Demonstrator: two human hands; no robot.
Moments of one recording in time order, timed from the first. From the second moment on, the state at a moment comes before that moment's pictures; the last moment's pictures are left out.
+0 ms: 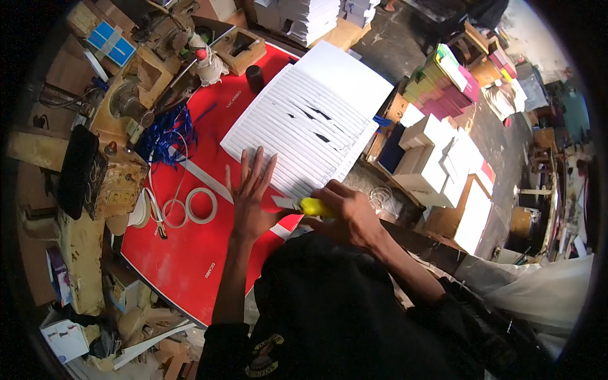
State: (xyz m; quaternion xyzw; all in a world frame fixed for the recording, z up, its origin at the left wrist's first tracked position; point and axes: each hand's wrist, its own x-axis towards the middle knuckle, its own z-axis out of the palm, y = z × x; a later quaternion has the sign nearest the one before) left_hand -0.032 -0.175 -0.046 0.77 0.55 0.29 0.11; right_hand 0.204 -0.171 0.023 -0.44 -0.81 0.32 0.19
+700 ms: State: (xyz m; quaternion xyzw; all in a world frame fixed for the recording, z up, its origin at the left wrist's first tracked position) left_hand -0.037 -0.178 -0.058 0.77 0.55 0.30 0.13; right_hand 0.224 -0.163 -0.002 -0.49 -0.75 0.35 0.26
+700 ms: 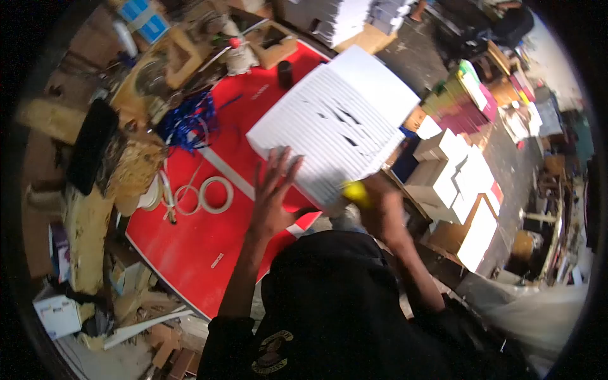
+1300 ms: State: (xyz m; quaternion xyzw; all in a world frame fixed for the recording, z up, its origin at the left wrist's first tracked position) left_hand -0.218 -0.221 -0.128 0.47 0.79 0.39 -0.02; right_hand 0.370 -0.203 -0.012 -0.67 -0.55 0.36 0.35
